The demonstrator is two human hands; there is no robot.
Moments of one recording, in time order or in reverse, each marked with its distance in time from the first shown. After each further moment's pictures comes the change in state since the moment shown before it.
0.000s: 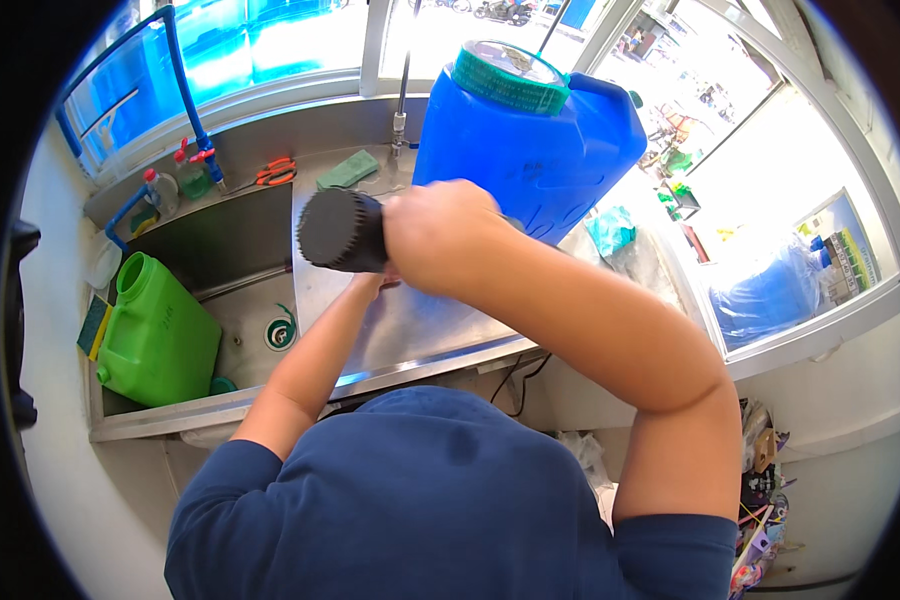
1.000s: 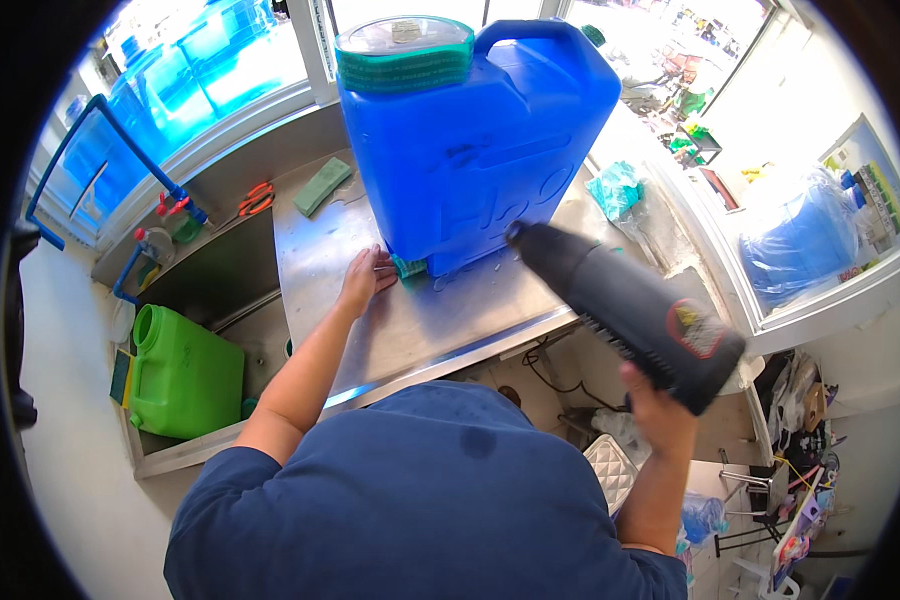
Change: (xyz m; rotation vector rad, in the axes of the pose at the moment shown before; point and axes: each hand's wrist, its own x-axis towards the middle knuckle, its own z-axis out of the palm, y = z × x) left_hand -0.003 0.000 0.012 -0.067 -0.097 0.043; right_hand -0.231 0.108 0.203 1.154 0.875 0.643
